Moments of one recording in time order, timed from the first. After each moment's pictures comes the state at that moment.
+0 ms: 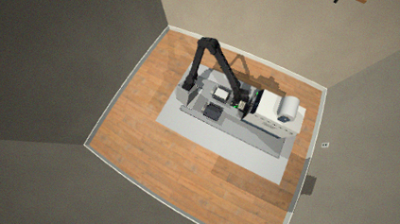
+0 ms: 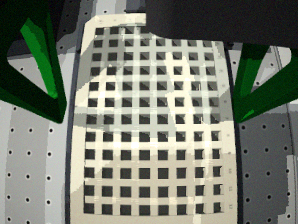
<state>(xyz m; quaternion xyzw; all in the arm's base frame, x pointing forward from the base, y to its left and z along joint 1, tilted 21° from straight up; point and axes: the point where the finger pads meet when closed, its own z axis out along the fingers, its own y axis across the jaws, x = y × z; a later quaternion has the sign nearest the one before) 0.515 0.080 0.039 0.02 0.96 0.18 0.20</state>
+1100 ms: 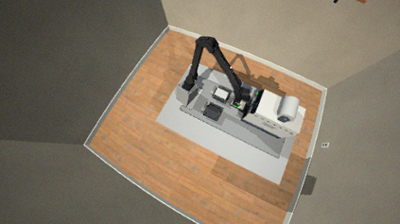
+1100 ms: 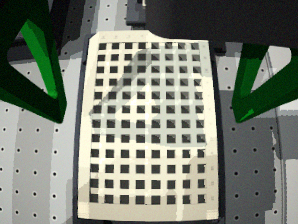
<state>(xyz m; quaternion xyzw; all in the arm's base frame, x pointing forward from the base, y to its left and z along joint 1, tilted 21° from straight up) 0.516 0.075 0.062 0.02 0.96 0.18 0.21</state>
